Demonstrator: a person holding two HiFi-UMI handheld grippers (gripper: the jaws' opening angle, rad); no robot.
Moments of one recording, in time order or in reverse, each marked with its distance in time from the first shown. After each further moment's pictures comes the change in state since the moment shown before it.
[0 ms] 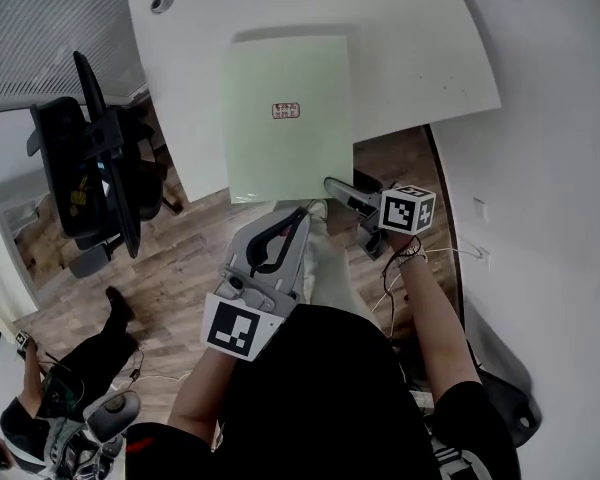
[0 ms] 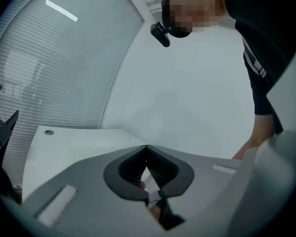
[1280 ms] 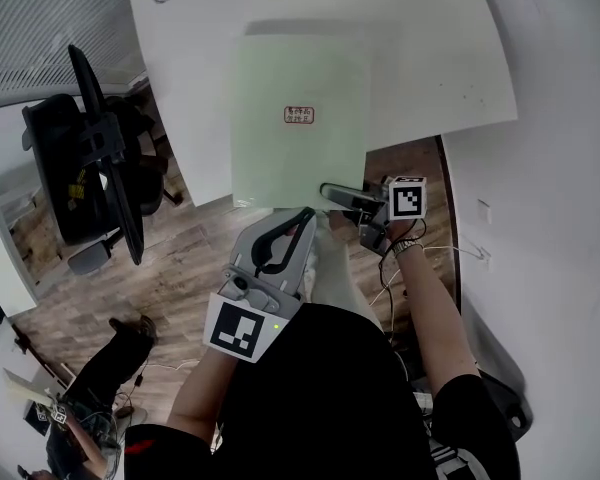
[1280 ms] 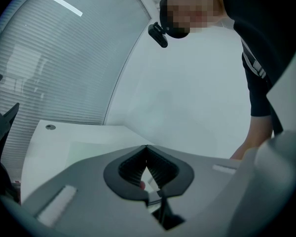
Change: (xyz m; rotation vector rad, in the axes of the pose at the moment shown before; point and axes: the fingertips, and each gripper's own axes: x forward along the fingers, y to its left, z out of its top) left arm 0.013 0.031 -0.008 -0.038 0.026 0.002; right arm 0.043 0.023 -0.011 0.237 0.125 0.391
